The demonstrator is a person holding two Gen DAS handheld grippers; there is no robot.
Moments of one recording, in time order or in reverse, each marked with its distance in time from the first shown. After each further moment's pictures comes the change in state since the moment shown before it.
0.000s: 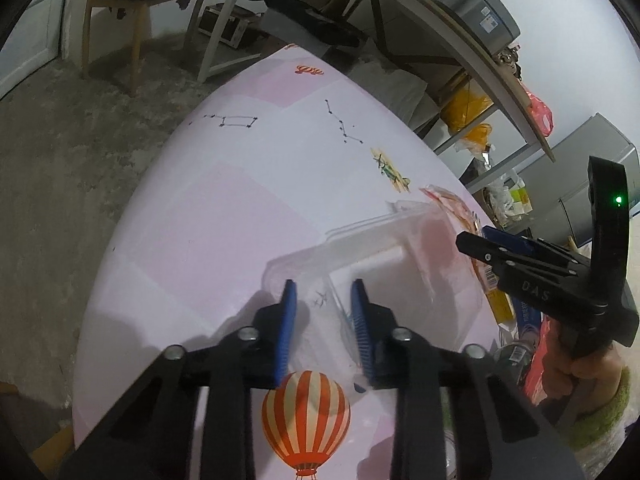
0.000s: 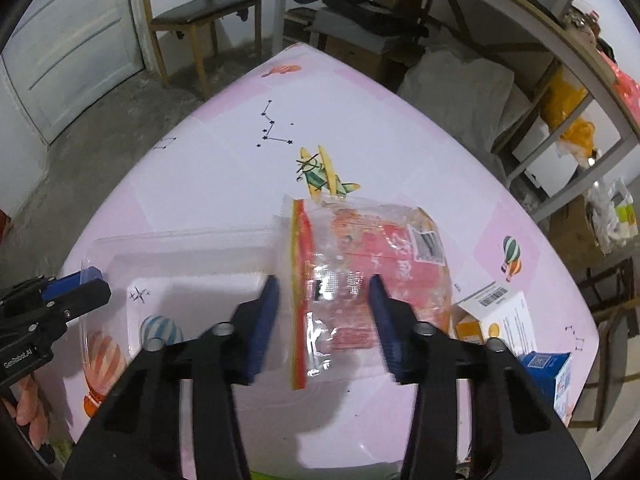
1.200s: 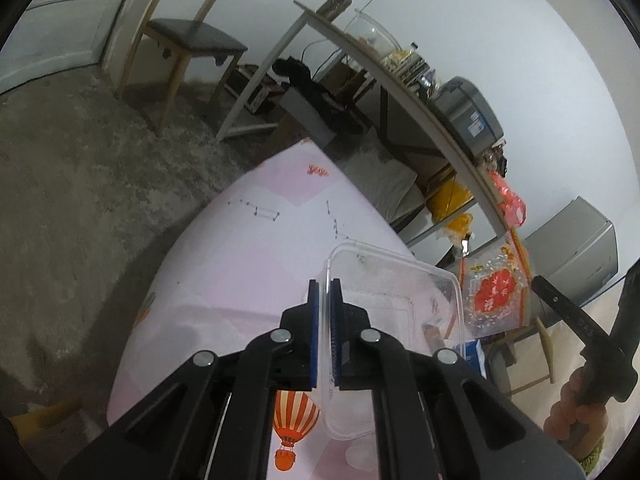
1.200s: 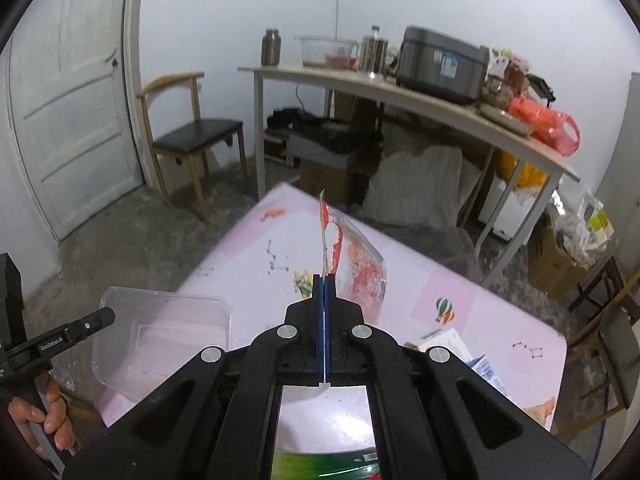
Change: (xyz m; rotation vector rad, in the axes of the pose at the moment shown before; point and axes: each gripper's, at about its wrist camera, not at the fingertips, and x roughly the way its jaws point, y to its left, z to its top) left arm -0.116 0.017 -0.004 -0.156 -0.297 -0.072; right arm -0.150 -0.021 -0.010 0.135 -0.426 -0.020
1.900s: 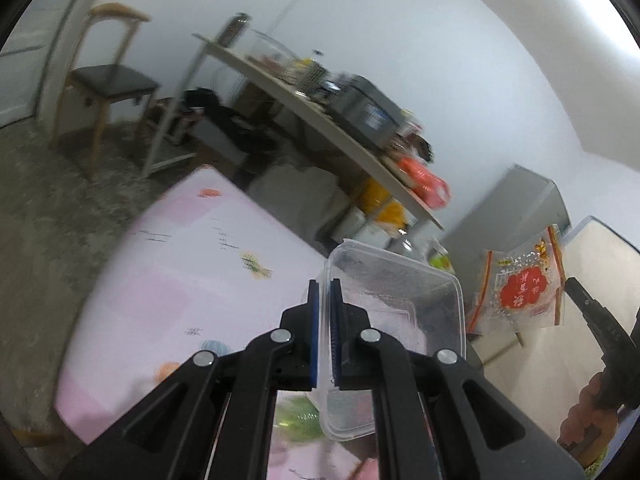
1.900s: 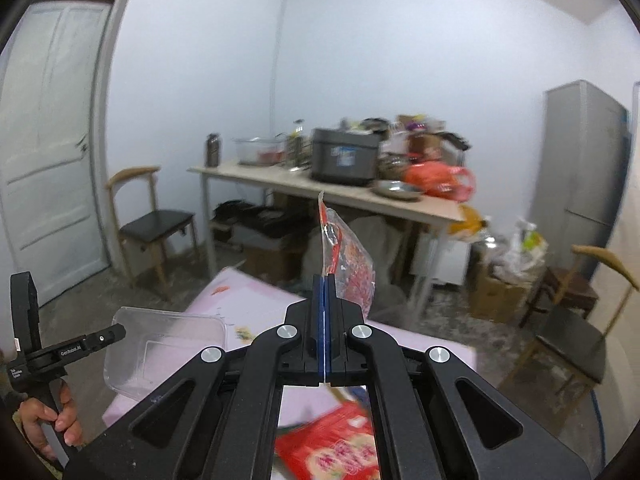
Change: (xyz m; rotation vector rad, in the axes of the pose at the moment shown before) left arm -0.046 -0.134 -0.030 0.206 -0.032 -0.218; right arm -0.182 -0.080 -0.036 0.131 -0.303 -0.206
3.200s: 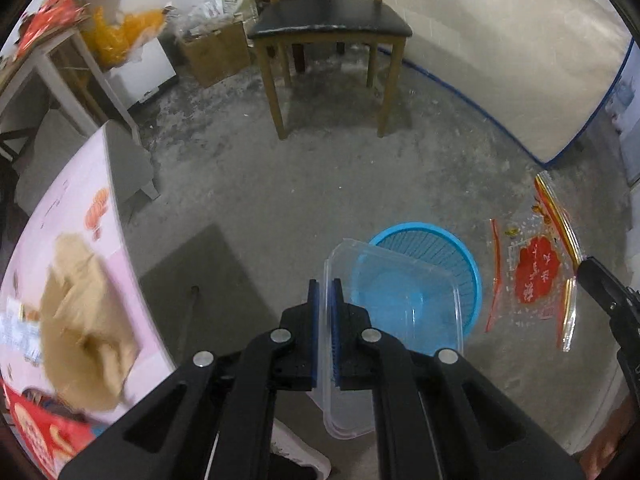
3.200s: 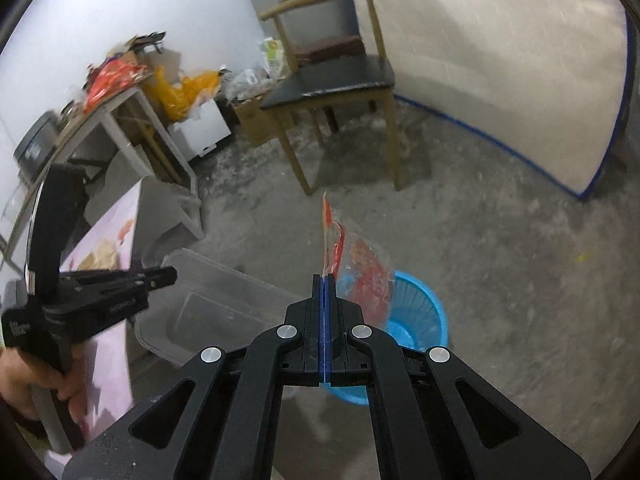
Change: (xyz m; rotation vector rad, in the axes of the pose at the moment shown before) left arm 0.310 -0.424 -0.425 1.079 0.846 -0.034; right arm -0.082 -0.345 -0.340 0.804 0.394 -0.531
